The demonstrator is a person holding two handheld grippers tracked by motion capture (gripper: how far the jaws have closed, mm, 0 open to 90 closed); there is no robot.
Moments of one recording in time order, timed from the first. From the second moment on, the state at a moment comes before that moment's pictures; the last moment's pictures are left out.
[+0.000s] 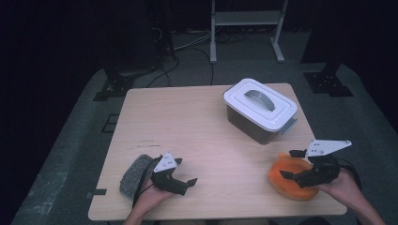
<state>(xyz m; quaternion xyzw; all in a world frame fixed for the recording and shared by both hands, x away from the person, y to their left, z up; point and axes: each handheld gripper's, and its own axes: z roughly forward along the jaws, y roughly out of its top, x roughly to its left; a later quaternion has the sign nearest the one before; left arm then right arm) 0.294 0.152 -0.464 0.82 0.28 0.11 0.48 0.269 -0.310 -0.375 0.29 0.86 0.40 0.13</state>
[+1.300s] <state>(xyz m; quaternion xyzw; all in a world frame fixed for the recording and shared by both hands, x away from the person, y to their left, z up) 0.294 0.151 -0.466 0.83 0.28 0.11 0.48 0.255 -0.338 -0.427 0.35 0.85 0.37 0.15</state>
